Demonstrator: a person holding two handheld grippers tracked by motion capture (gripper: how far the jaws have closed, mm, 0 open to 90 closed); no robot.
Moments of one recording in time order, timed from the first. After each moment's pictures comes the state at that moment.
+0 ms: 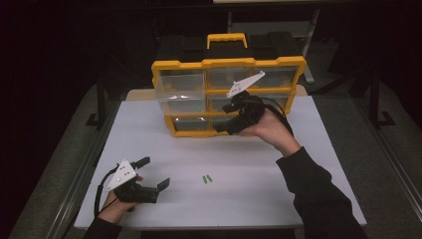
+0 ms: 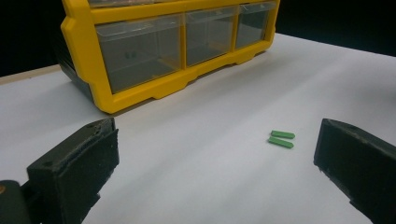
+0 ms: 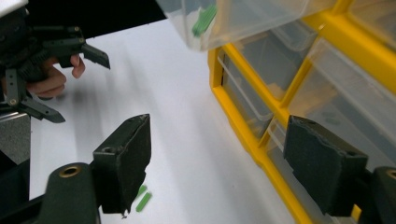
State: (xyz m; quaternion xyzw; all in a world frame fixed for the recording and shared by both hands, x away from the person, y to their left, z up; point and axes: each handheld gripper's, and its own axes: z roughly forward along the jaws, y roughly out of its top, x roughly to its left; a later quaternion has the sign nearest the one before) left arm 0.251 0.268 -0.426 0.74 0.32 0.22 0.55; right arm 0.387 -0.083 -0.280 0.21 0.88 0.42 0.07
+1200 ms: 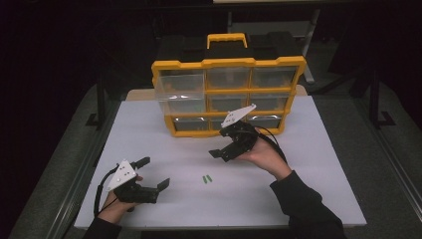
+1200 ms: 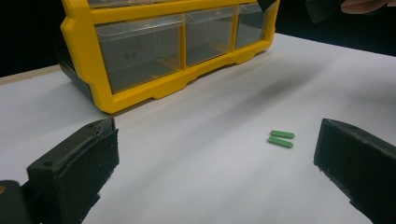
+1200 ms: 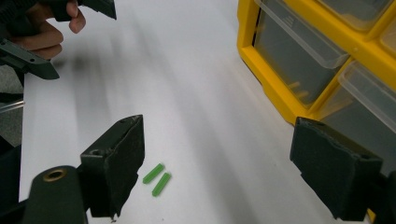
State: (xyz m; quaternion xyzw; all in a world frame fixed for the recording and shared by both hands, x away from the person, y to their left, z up) left arm 0.250 0.268 -0.425 0.74 0.31 0.22 0.55; right arm 0.359 -0.069 -0.348 0.22 0.88 0.41 0.05
